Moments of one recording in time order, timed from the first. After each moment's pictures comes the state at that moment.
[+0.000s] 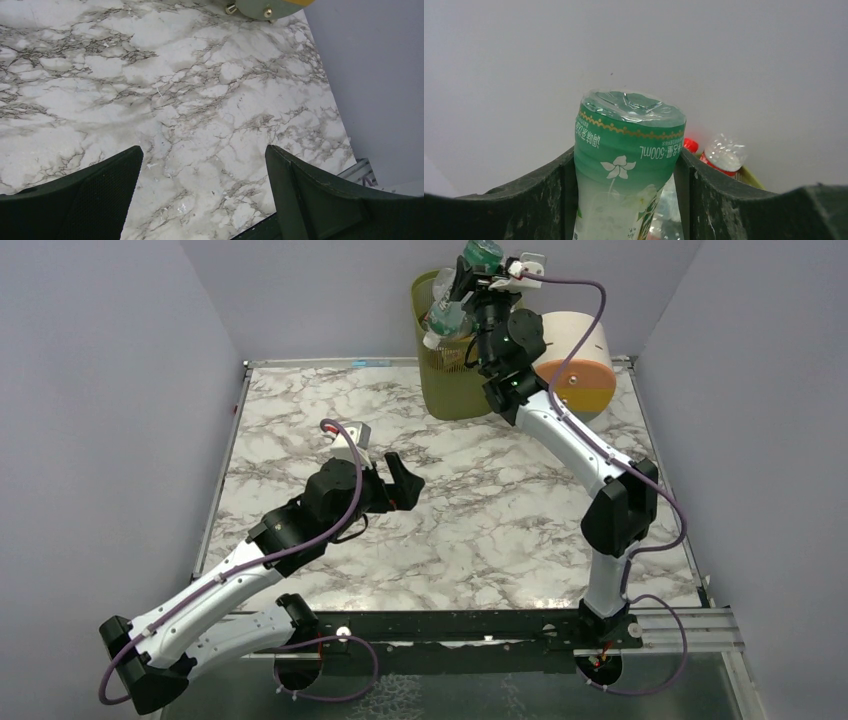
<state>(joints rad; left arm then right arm) -0.85 0.86 0.89 -0.42 -0.28 -0.67 0.60 1.89 1.87 0.56 0.46 0.02</state>
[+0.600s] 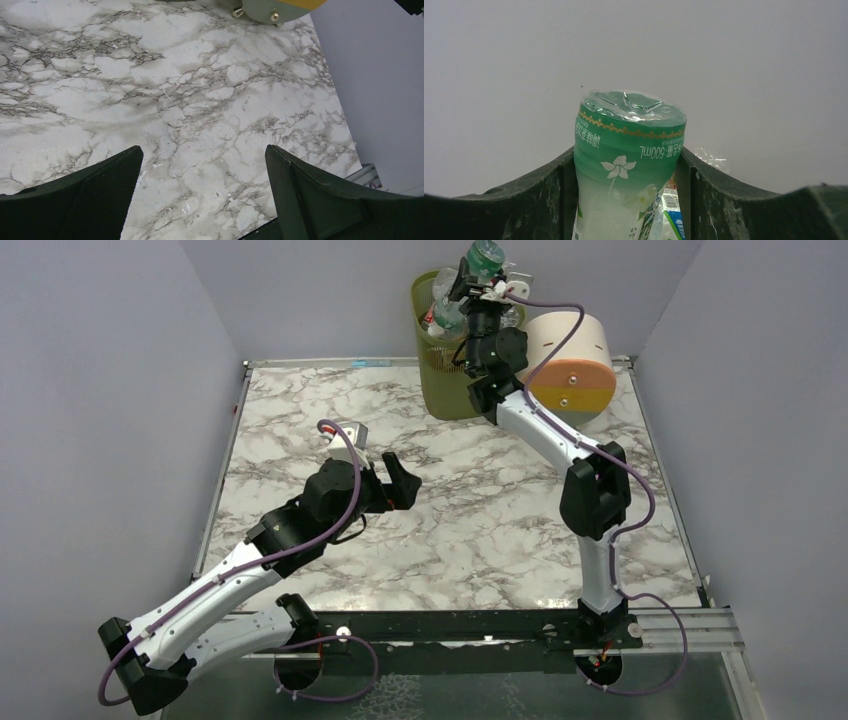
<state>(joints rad) -0.85 0.84 0.89 -0.44 -0.30 -0.66 0.58 2.08 1.90 0.91 0.53 -0.13</state>
